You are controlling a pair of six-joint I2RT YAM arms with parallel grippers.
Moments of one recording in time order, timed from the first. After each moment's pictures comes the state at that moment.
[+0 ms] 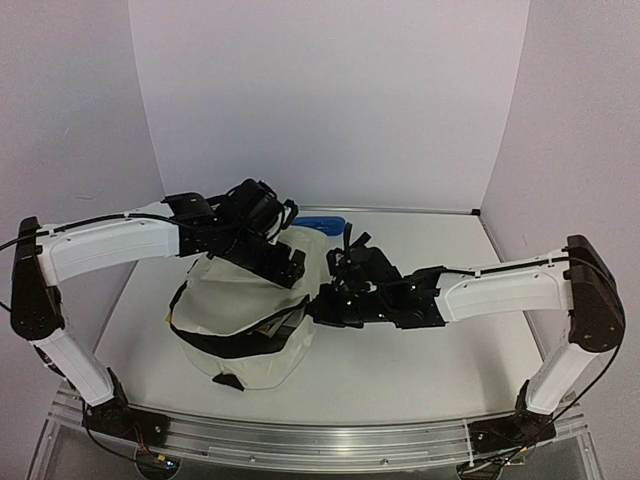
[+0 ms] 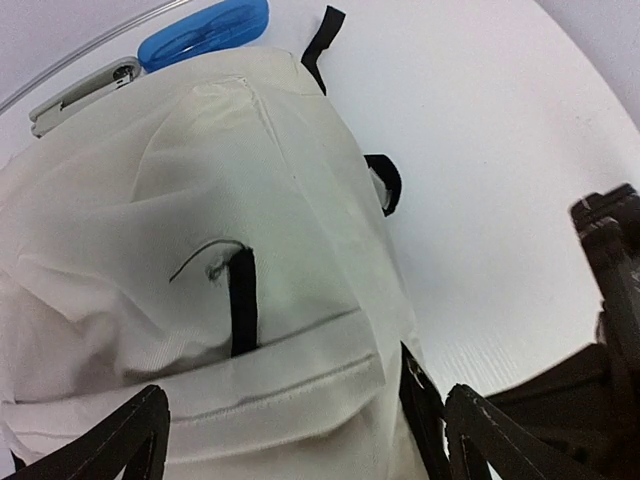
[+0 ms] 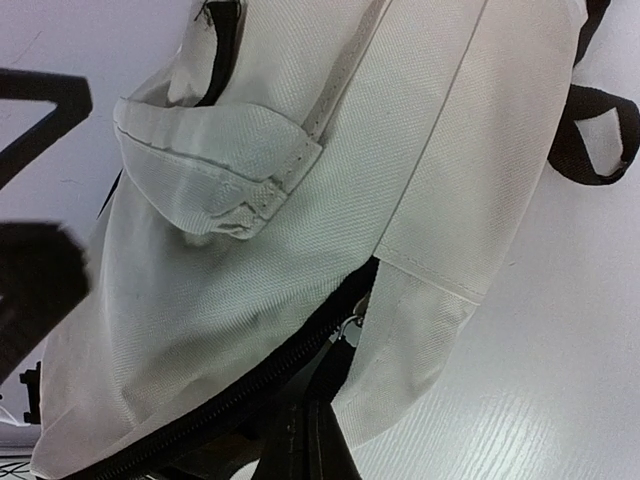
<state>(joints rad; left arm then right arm) -0.95 1.57 1.39 -0.68 -0.17 -0.36 1.08 1.71 1.11 -0.06 0.07 0.91</state>
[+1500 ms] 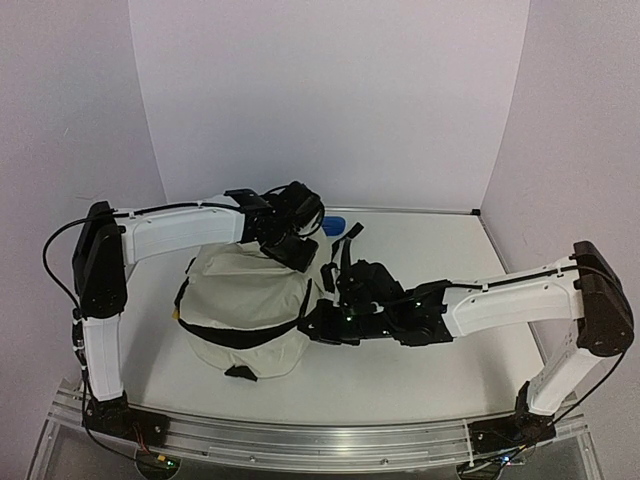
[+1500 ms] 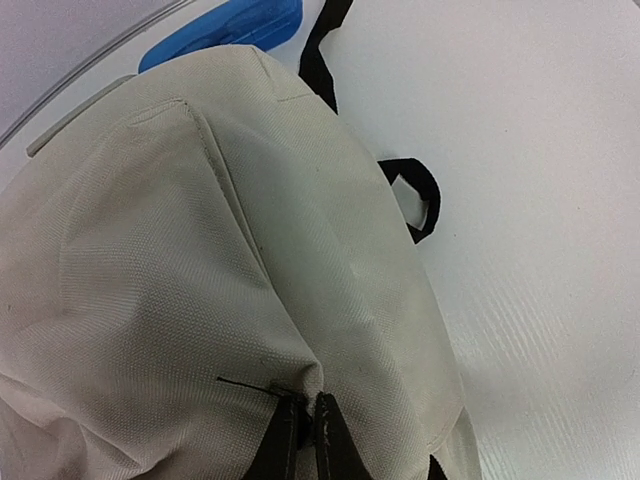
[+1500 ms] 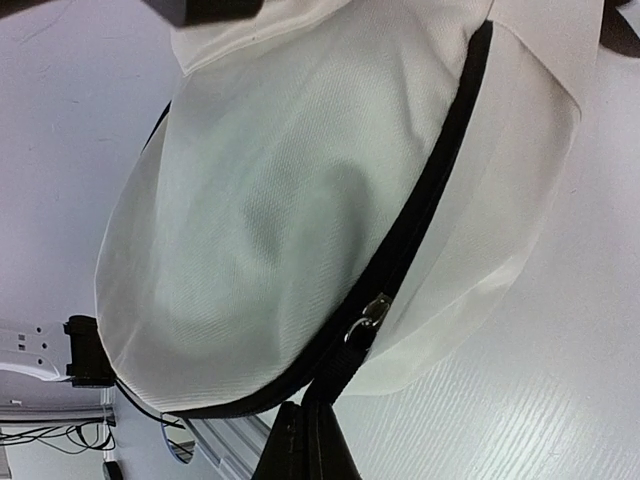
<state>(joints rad) -0.90 1.98 1.71 -0.72 -0.28 -0.26 1.16 1.66 1.04 0.00 0.03 0.99</state>
